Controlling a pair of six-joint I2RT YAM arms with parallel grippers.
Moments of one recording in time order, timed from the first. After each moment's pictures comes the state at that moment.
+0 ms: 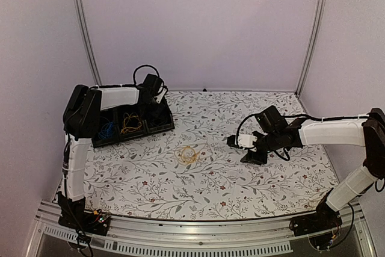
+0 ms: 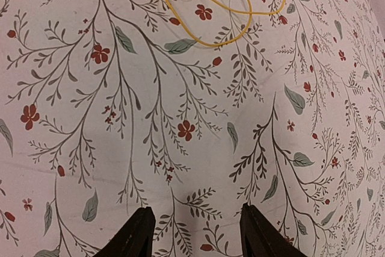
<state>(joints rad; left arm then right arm) -0.43 2.29 1.76 -0.41 -0.28 0.16 0.65 1.51 0.84 -0.30 -0.17 -0.75</state>
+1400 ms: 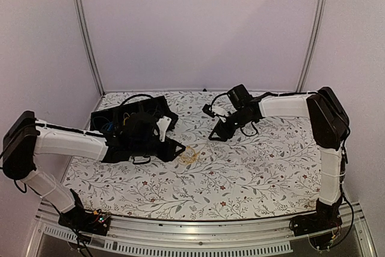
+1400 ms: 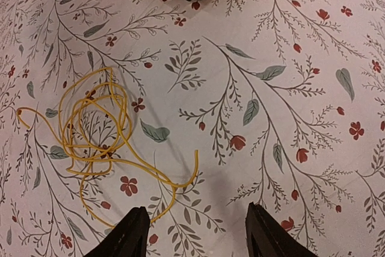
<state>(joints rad) -0.86 1.50 0.77 0.15 0.04 -0.29 0.61 2.05 1.46 -0.34 -0.42 -0.37</state>
